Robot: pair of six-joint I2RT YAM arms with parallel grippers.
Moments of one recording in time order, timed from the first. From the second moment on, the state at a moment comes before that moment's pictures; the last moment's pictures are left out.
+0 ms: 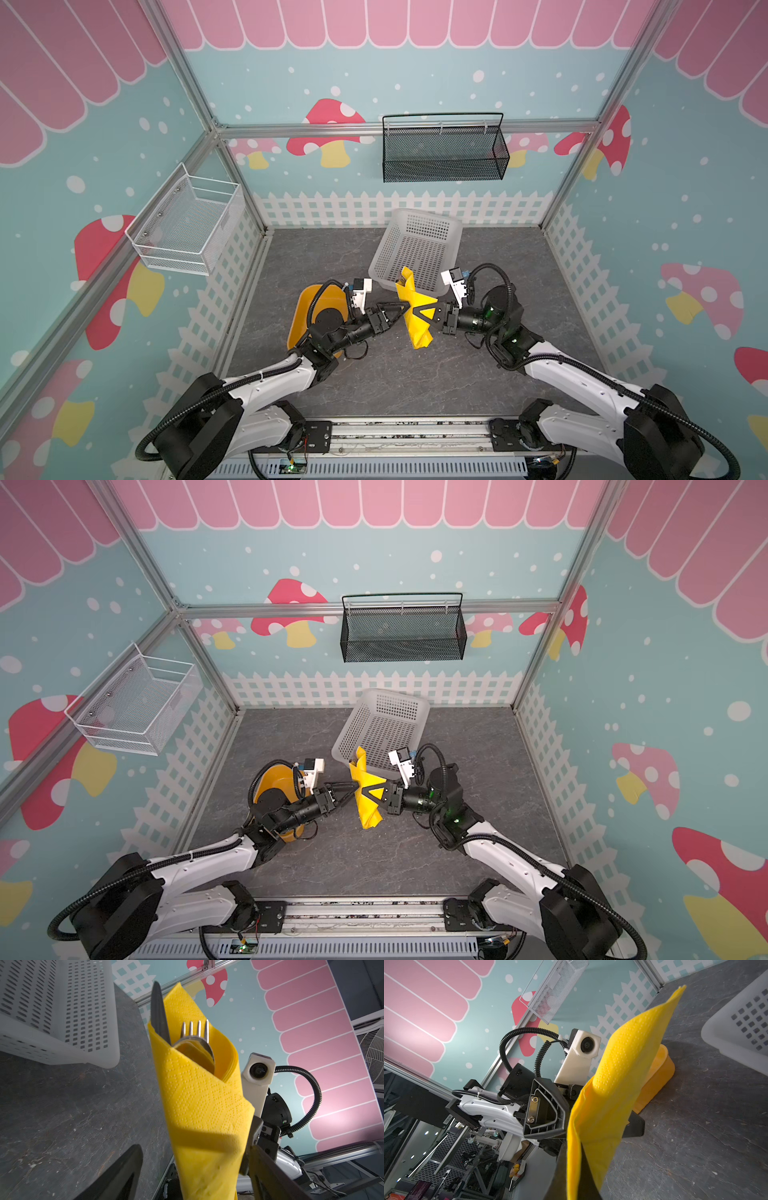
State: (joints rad) left arm -0.65 1.20 0.41 0.86 0.48 -1.23; right arm 0.61 1.11 0.59 0.50 -0.75 0.84
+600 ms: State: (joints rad) left arm -0.64 1.35 0.46 1.21 0.57 -1.38; right arm 0.61 1.11 0.62 0.63 -0.80 0.91
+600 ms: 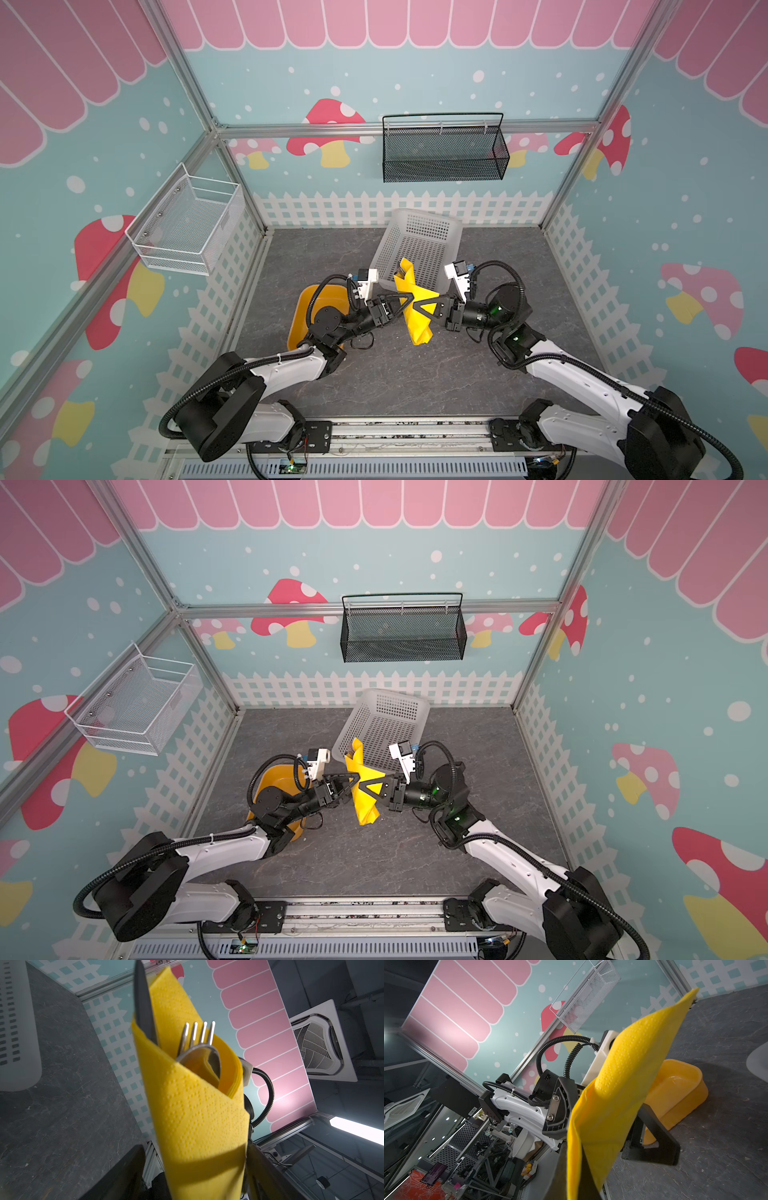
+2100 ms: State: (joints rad) left arm -0.62 1.46 0.51 1.34 0.58 -1.45; right arm 0.51 1.18 0.62 0.69 -0.86 0.94
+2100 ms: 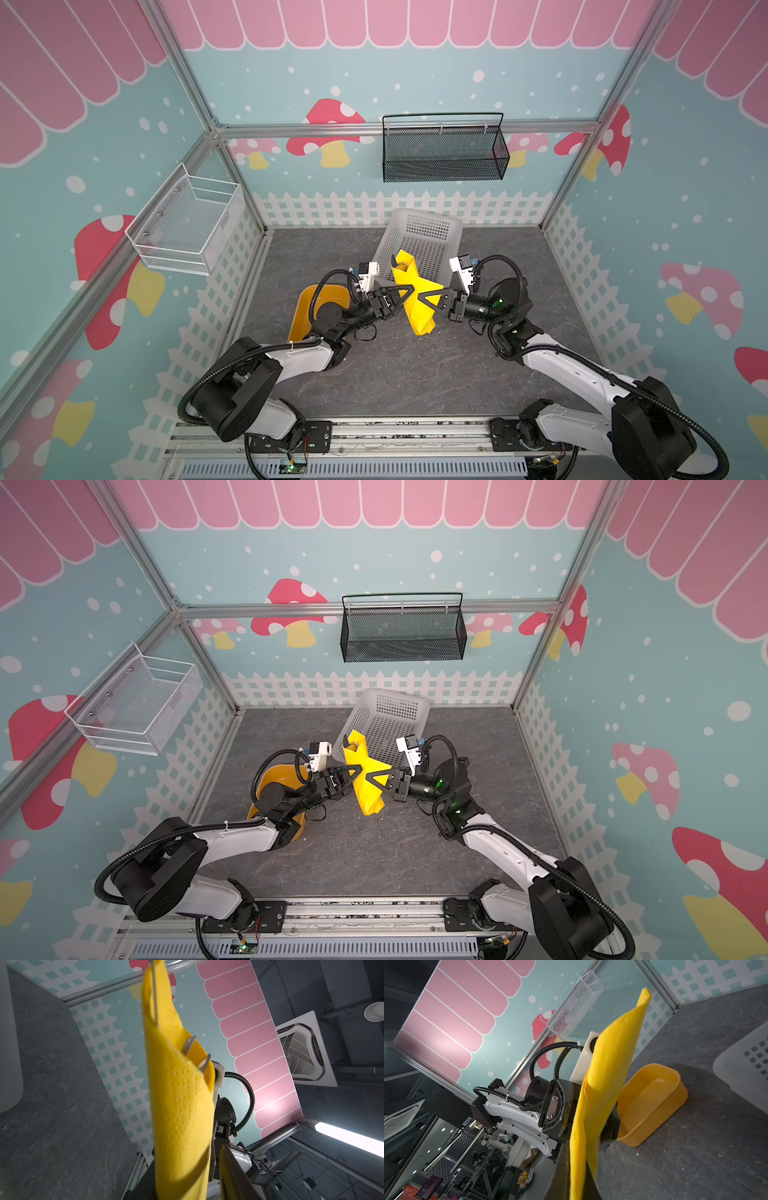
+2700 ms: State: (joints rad) left arm -0.61 1.54 0.56 1.37 0.60 -1.48; right arm 0.51 1.29 0.67 0.82 -0.91 1.05
